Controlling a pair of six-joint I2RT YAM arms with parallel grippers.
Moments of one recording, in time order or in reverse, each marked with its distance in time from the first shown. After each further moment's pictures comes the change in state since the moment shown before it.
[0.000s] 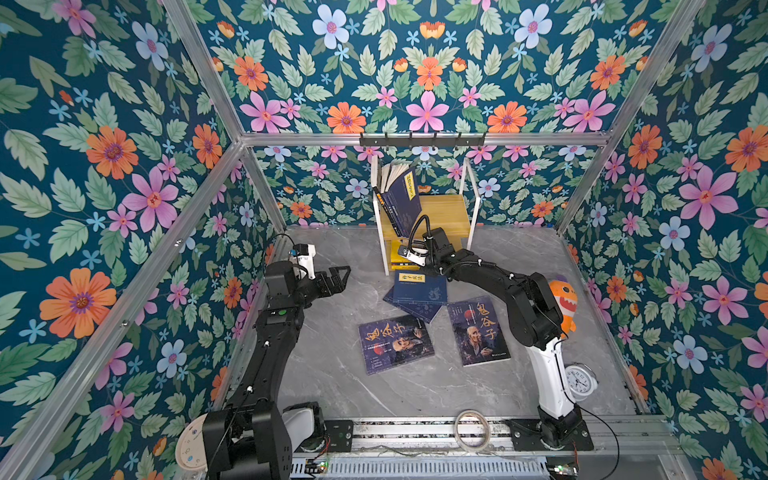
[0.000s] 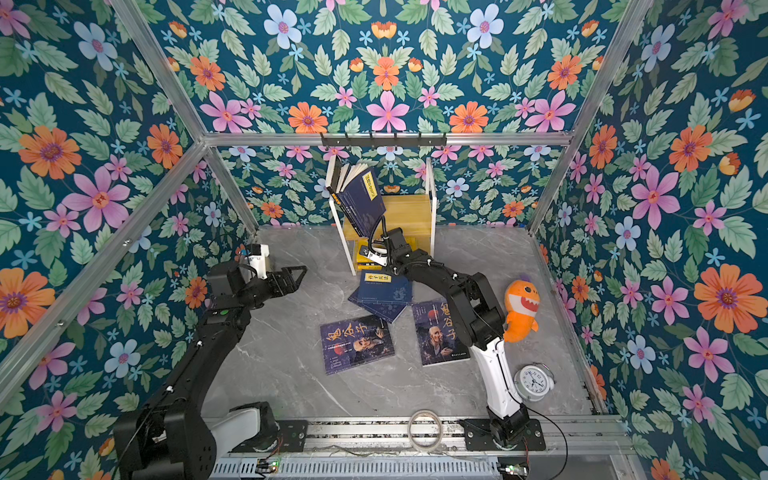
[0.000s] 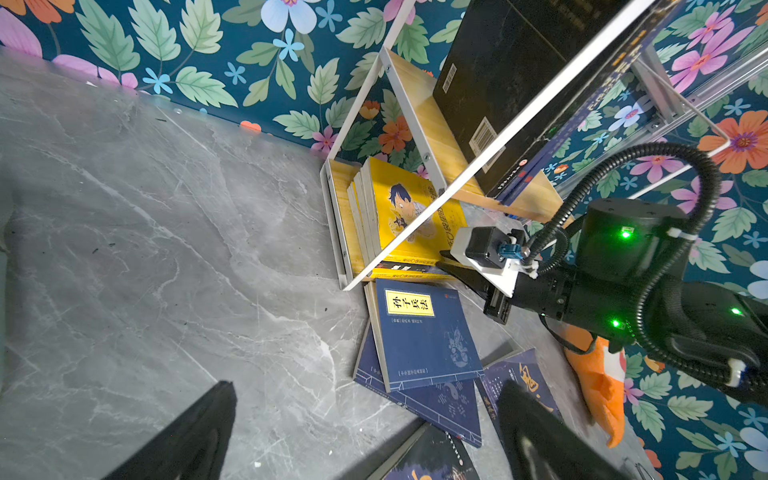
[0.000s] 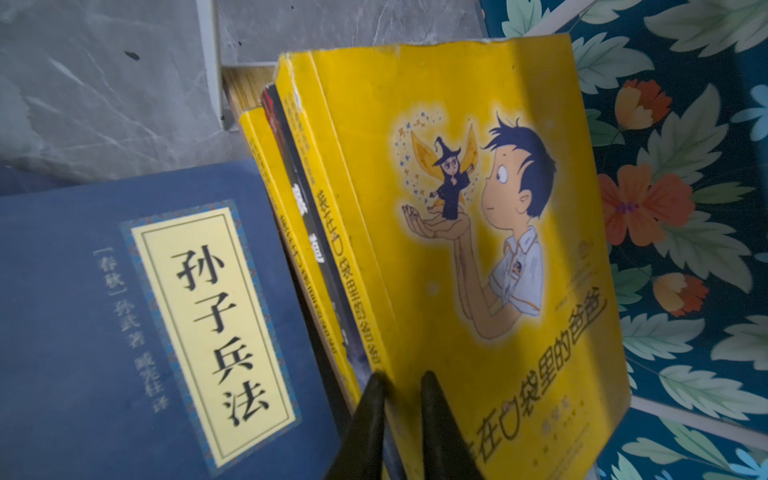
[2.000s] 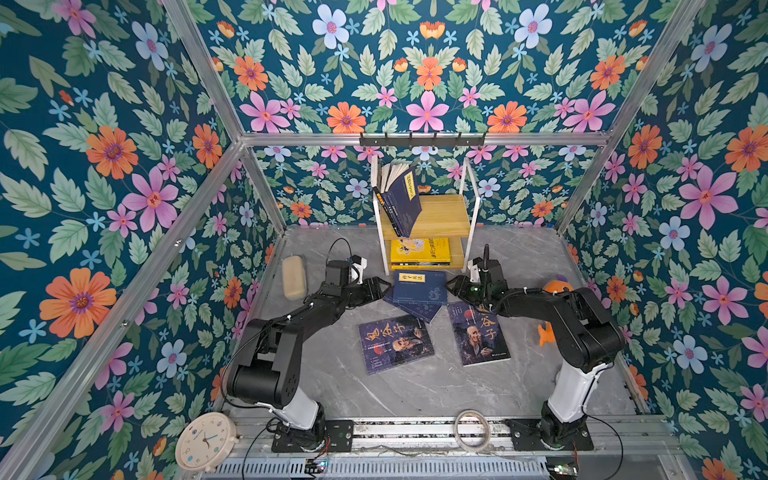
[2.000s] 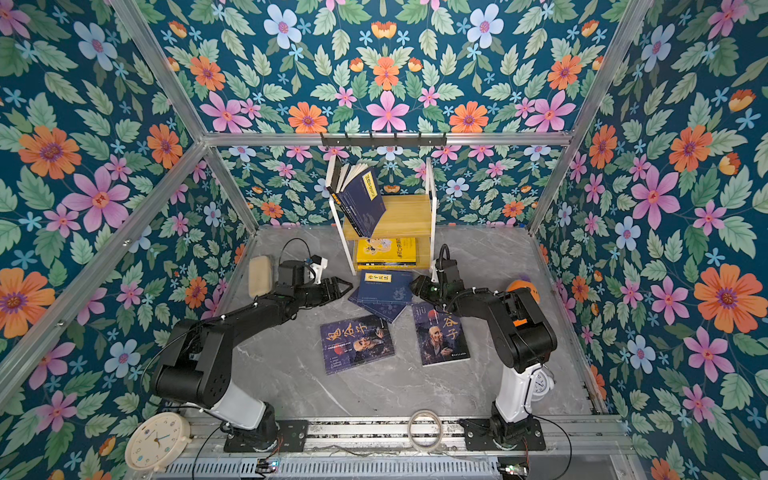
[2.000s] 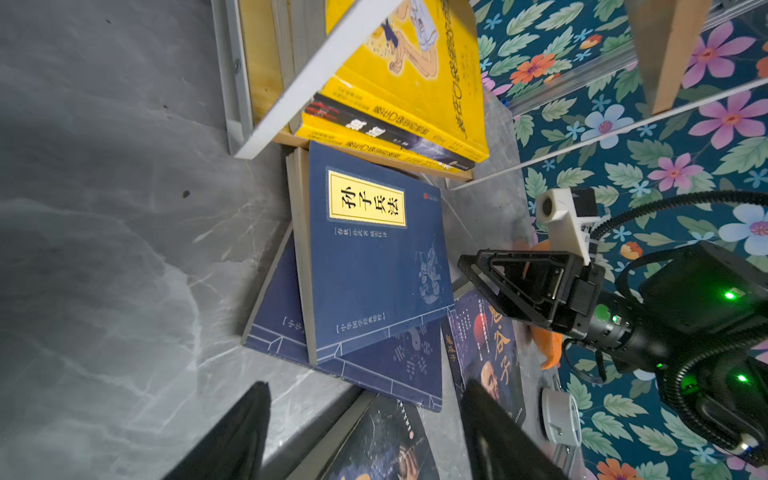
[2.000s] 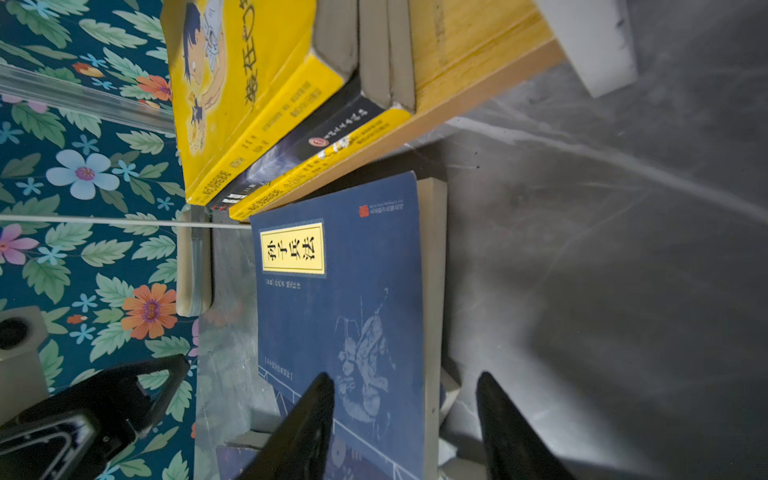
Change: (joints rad) left arm -0.328 0.460 0.058 0.148 -0.008 -0.234; right arm -0.223 -0.357 -0.839 0.555 -0.462 1.648
